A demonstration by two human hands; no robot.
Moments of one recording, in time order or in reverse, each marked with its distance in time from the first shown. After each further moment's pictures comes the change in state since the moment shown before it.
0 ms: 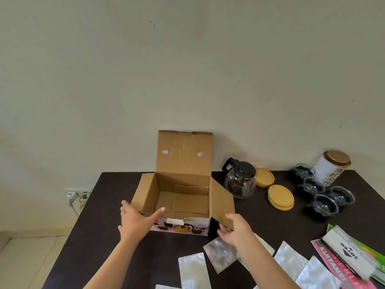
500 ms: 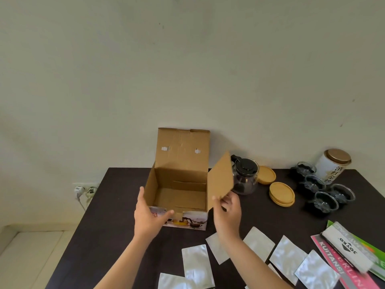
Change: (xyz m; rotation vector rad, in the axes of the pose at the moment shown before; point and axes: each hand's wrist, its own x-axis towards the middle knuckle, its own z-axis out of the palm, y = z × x) left_hand -0.032 -0.005 0.005 -0.200 -0.017 0.224; right_hand -0.041 0.049 0.015 -0.521 -0.162 -1.023
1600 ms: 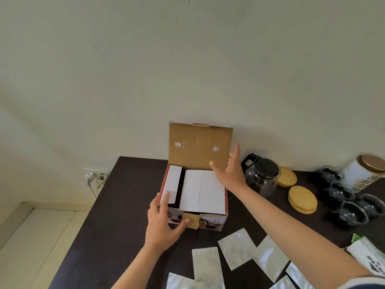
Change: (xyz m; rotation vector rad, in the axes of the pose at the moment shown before) left_hand -0.007 -0.033 0.011 0.224 -0.052 0.254; right_hand 0.132 -0.007 0.064 -0.447 -0.374 -0.189
